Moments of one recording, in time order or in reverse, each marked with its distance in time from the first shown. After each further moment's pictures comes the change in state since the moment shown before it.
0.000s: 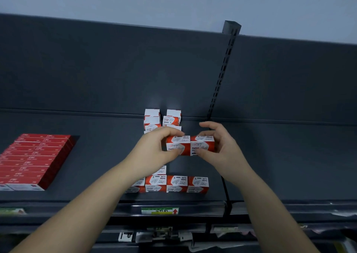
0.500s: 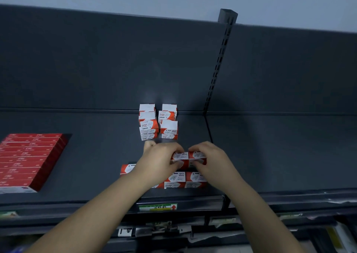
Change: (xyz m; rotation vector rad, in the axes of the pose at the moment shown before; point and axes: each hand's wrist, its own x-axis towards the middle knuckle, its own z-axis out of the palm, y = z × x) left_hand 0.004 -0.039 0.045 0.483 -0.092 0.065; right_hand -0.003 0.051 0.015 -0.641 -0.063 -0.024
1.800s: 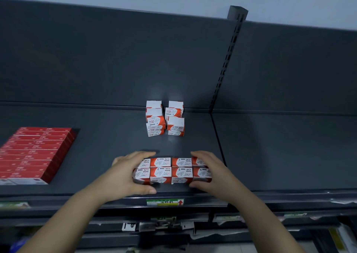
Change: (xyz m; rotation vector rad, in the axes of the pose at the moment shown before) left_hand -0.070 -0.091 -0.018 -0.250 -0.189 -0.049; right_hand -0.026 0.021 0.027 0.125 -0.237 0.025
